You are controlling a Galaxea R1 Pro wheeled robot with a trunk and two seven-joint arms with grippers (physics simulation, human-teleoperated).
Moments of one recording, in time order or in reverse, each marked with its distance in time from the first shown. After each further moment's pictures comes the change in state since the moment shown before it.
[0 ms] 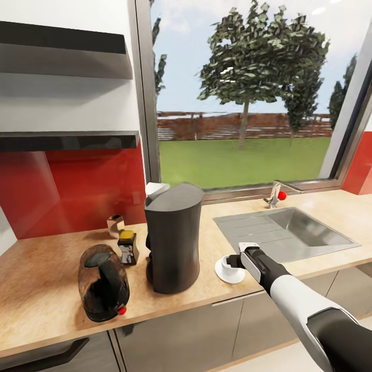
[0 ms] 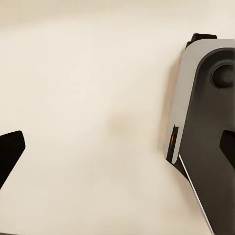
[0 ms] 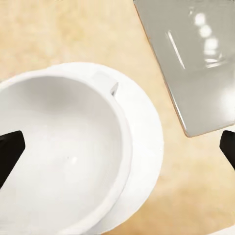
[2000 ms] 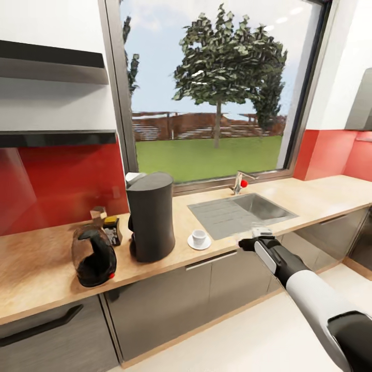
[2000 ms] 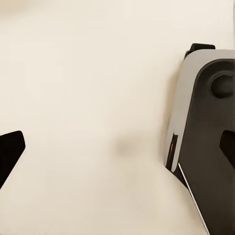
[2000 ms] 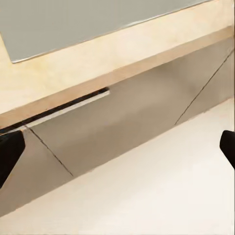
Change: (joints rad) left arm 0.000 0.000 0.007 -0.015 -0.002 -0.014 -0.003; right arm 0.000 -0.105 -0.024 -0.171 0.003 -0.029 -0.022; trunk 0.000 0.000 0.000
